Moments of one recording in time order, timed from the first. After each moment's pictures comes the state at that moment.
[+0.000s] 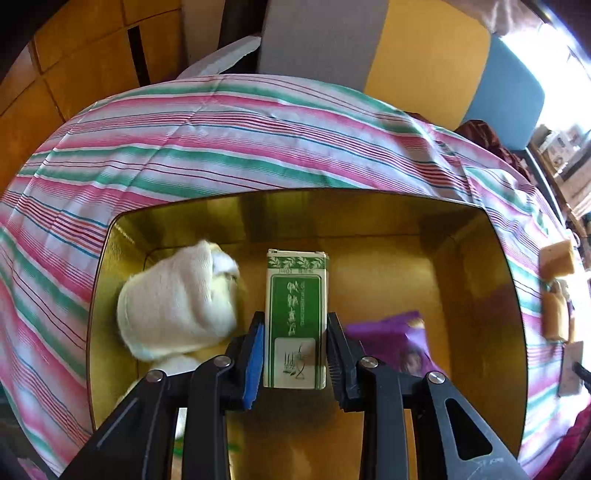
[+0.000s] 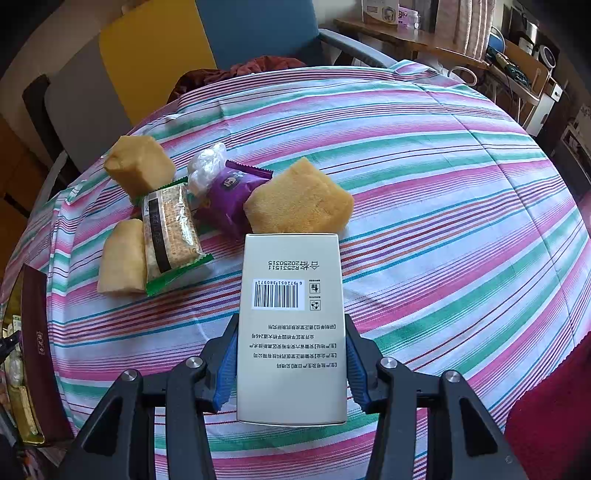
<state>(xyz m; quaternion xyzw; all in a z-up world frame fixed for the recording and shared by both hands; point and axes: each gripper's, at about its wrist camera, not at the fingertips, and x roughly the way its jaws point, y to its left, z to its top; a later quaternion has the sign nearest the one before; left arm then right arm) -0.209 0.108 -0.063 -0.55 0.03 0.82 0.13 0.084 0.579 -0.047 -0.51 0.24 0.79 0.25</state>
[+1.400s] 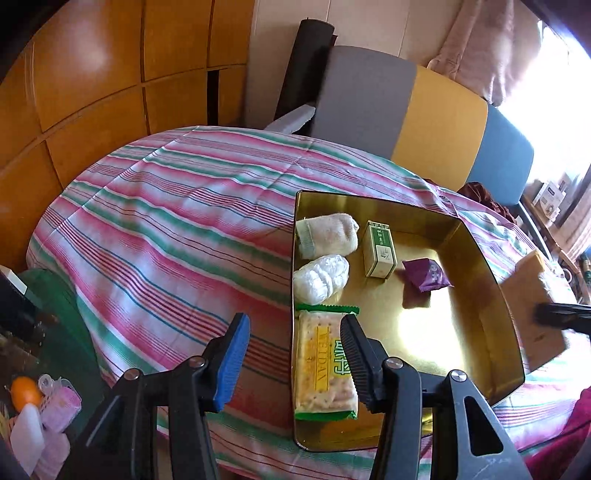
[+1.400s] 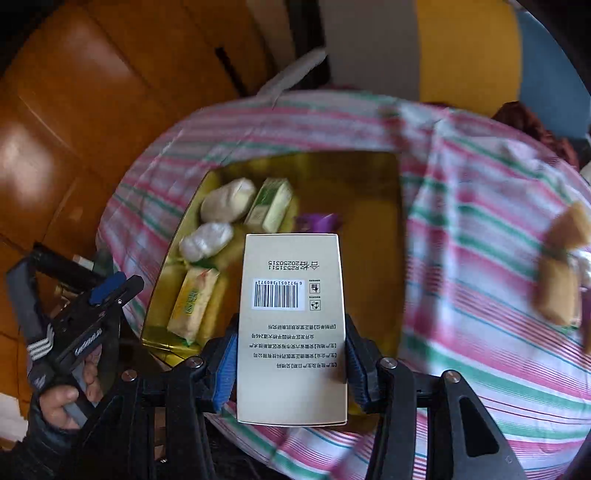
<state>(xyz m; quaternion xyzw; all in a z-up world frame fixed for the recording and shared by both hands) -0.064 -0.037 0.001 -0.43 -0.03 0.90 0.10 -0.064 0.218 0.026 -0.56 0.10 0.81 -0.12</state>
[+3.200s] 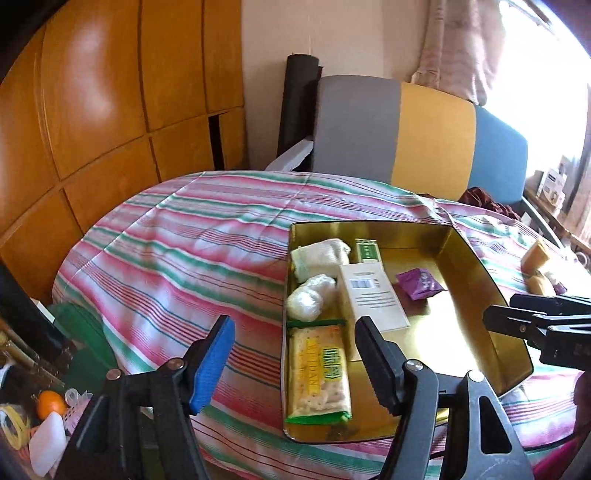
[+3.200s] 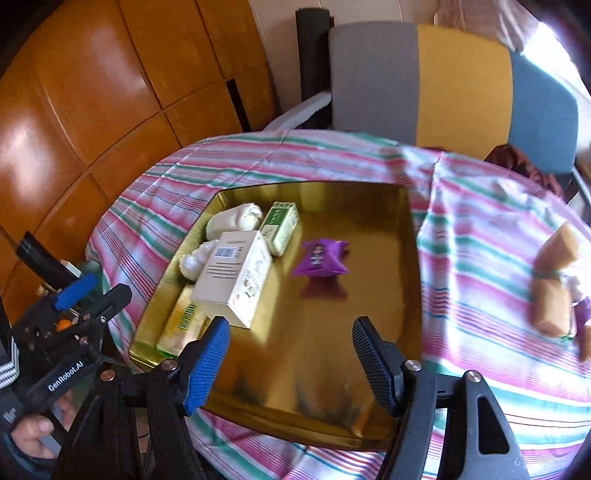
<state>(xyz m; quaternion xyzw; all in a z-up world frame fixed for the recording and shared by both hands) -0.030 -0.013 0.019 -0.36 0.03 0.93 0.08 -0.028 0.203 0.024 -0.45 0.06 0.89 -0.09</state>
